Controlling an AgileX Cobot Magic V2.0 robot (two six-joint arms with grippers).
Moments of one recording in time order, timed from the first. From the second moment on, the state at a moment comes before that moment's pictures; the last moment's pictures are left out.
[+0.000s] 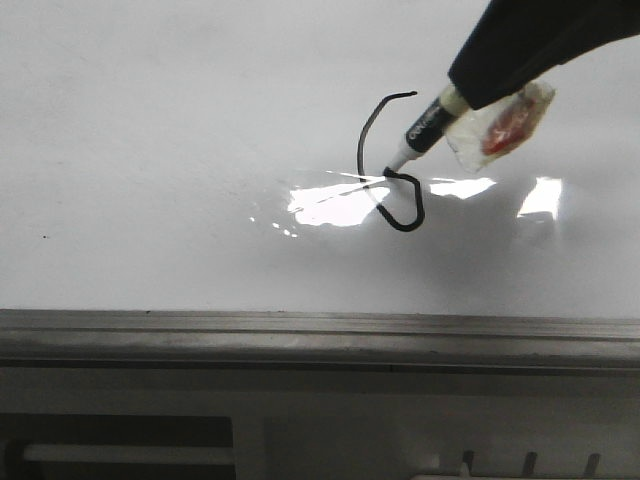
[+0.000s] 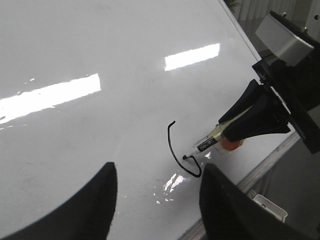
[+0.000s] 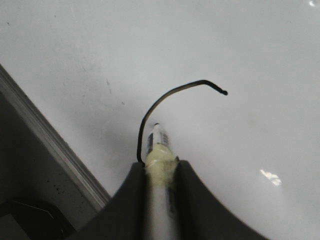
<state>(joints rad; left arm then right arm) -0.67 0.45 -0.49 -0.64 0.27 0.59 0.83 1.09 -0.86 -0.36 0.60 0.22</state>
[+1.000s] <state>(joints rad) -0.83 0.84 -0.53 -0.96 0.57 1.13 1.16 0.95 -0.88 -0.17 0.80 0.13</state>
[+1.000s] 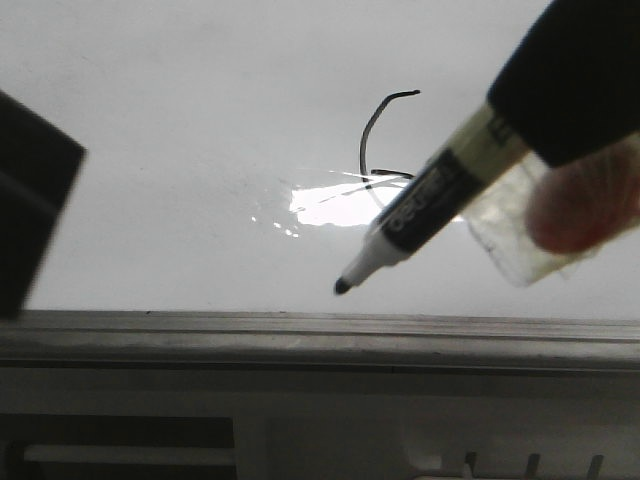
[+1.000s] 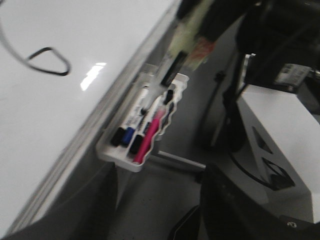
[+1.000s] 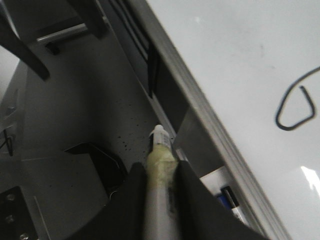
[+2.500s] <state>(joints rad) -1.04 1.12 -0.62 -1.16 0.49 1.34 1.30 0.98 -0.88 -0.07 0.77 0.11</state>
